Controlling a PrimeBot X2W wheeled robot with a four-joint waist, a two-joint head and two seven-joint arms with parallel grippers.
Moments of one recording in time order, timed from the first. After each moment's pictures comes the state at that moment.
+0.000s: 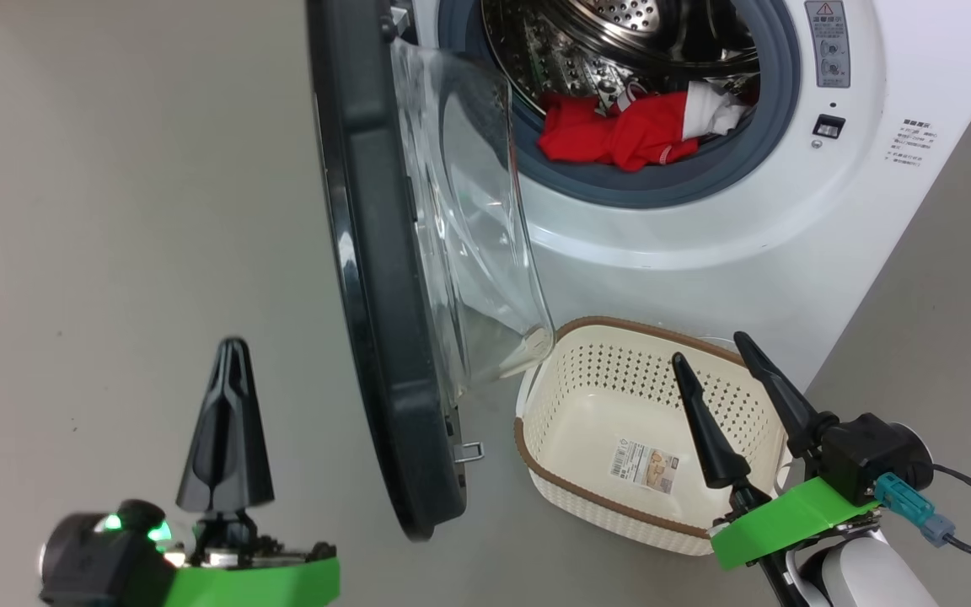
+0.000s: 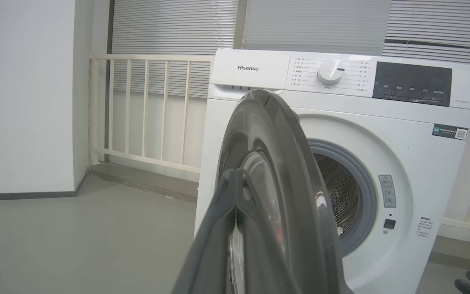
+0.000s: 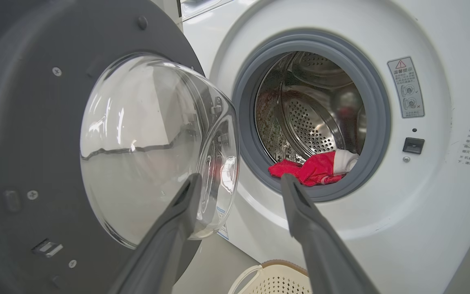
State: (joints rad) left arm -0.08 0.04 -0.15 -0.17 -0.26 0.15 -0.25; right arm -0.15 -0.05 0.15 0.21 0.25 0.12 -0.26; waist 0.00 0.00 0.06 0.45
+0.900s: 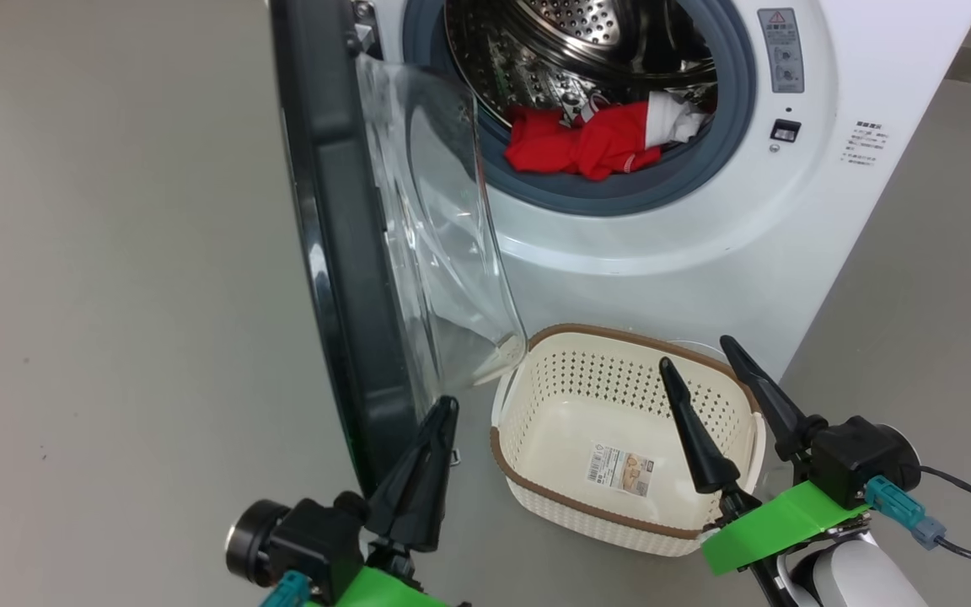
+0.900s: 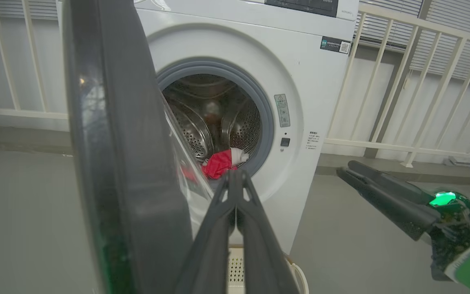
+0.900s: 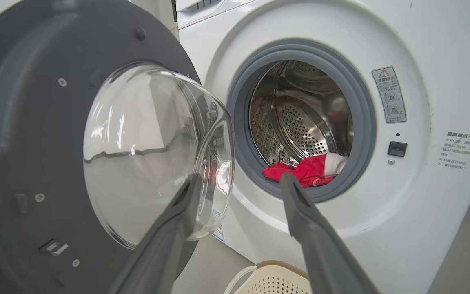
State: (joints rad) left arm -0.15 0.04 -0.42 -0.01 -0.27 0.05 -0.17; right arm -0.15 -0.05 0.17 0.21 0.26 0.12 -0.26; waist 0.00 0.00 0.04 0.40
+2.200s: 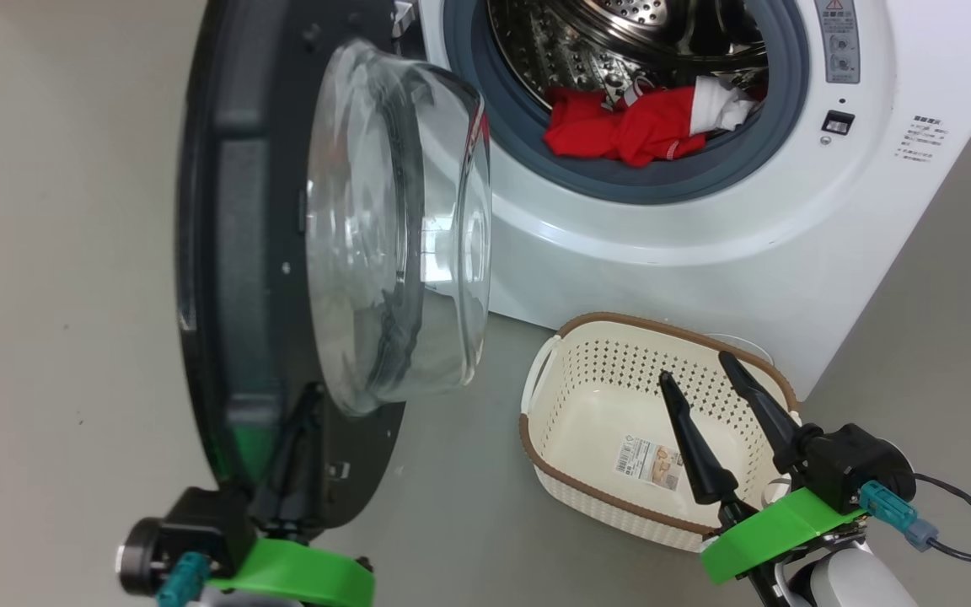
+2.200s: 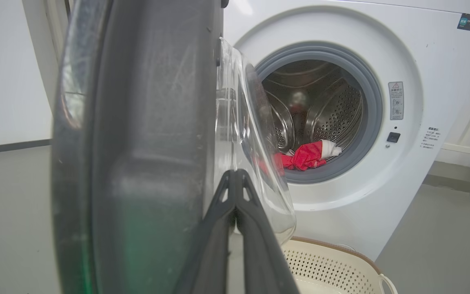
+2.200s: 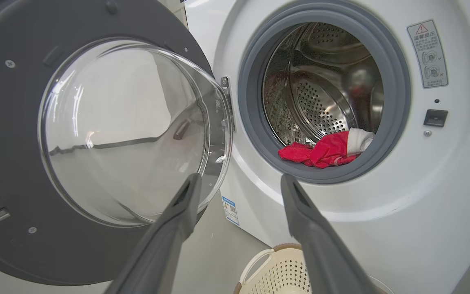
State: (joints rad) left arm -0.16 0.10 -0.29 0.10 -0.32 0.17 -0.22; right arm -0.14 -0.05 0.18 0.25 0.28 0.12 -0.26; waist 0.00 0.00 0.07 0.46
